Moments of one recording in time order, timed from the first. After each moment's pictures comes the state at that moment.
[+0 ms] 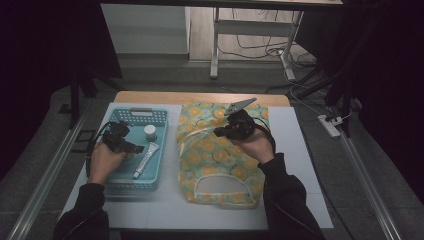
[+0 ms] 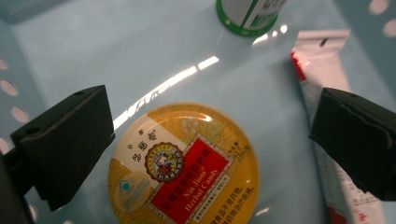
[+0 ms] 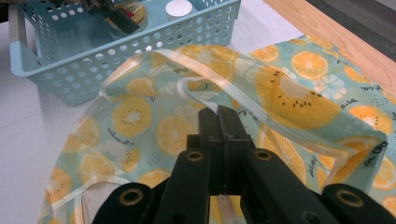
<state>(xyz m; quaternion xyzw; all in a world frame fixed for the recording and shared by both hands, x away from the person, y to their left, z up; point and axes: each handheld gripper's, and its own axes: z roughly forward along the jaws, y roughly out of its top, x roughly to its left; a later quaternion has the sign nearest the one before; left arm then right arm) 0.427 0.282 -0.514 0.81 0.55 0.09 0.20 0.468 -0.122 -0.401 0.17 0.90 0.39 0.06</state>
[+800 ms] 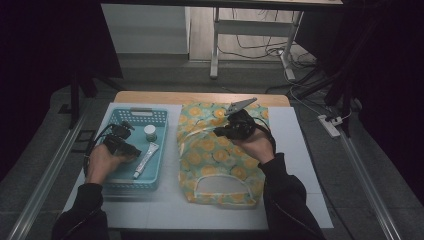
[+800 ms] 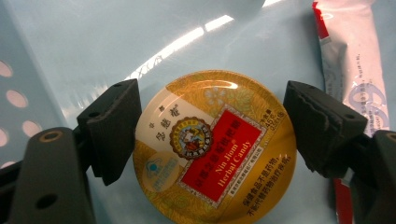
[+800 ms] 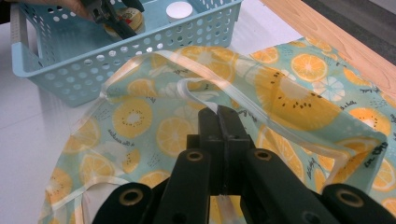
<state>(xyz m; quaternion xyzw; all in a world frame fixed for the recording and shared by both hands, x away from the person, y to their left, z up) 0.425 0.278 -0.513 0.81 0.57 0.06 0.13 0.468 -0.123 -0.400 0.17 0.90 0.39 0.06</state>
